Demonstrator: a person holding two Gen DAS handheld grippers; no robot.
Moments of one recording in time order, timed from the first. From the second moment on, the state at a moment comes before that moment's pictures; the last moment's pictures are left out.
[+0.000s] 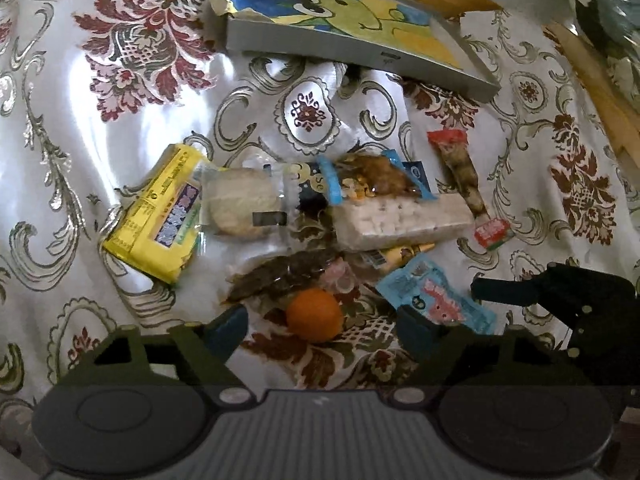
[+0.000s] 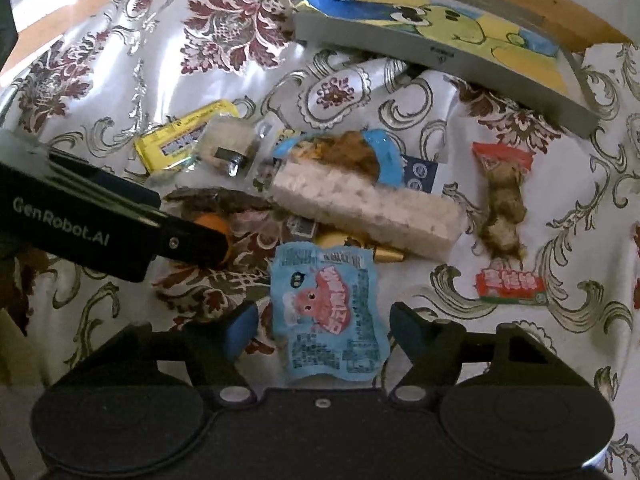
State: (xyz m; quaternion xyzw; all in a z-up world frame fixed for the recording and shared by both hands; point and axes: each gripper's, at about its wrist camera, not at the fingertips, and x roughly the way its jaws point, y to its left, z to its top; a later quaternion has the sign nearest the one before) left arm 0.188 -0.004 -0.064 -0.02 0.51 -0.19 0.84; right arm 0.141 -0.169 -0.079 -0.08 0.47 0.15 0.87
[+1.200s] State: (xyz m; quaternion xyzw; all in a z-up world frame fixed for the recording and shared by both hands) left arm 0.199 0.001 -0.087 -0.15 0.56 -0.14 0.80; right arm 0.146 -0.168 -0.085 -0.07 0.49 0.13 0.86
